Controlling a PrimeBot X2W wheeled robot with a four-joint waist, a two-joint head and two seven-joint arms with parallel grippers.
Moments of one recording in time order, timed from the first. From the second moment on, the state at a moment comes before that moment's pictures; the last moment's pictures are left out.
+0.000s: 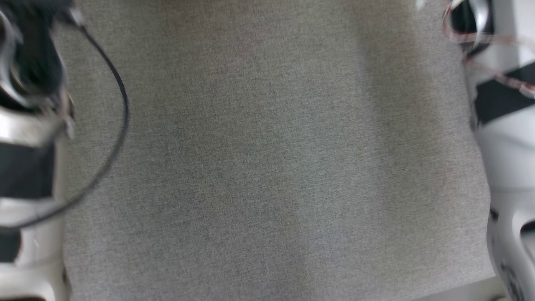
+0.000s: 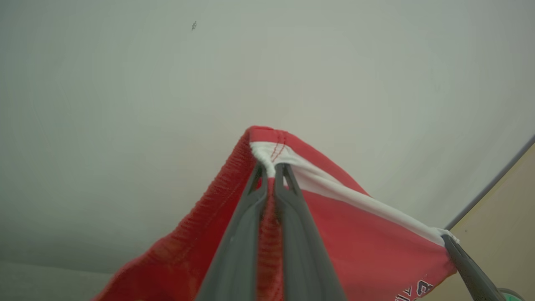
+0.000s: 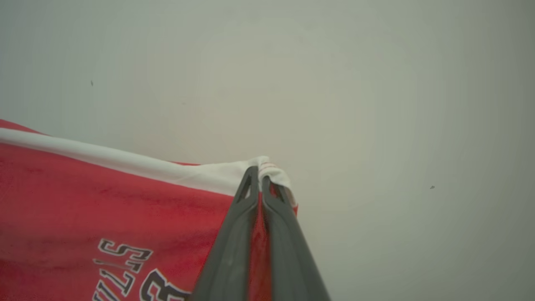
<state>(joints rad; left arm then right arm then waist) -1.13 0.24 -0.12 0.27 -0.91 -0.11 -0.06 -1.31 -0.14 0.18 0.58 0.12 0.13 -0.23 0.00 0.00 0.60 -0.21</state>
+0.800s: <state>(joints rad) -0.40 0.30 -0.32 0.22 -0.97 -0.13 -0.01 -0.41 -0.38 0.29 0.01 0.46 0.13 0.54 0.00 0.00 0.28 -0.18</state>
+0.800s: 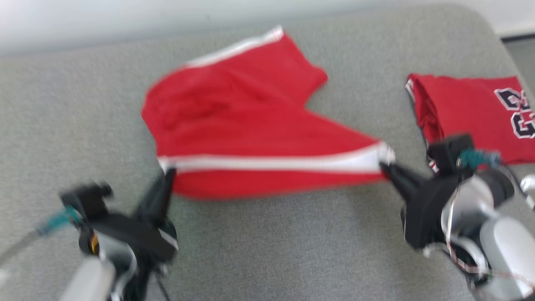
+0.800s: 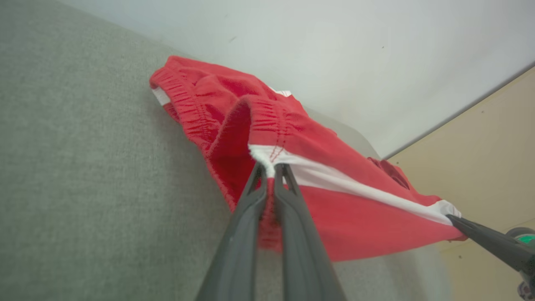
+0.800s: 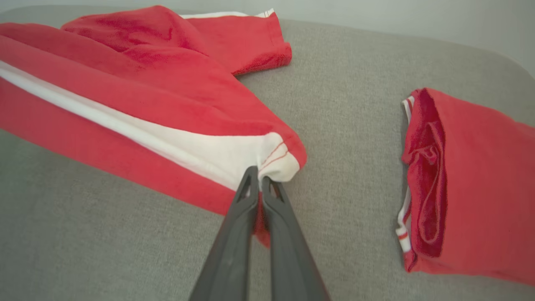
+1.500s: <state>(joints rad) -0.03 0.35 -0.46 0.21 -0.82 -0.11 -0.15 -0.01 -0.45 0.22 -0.18 0.55 0.13 0.83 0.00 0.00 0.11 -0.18</state>
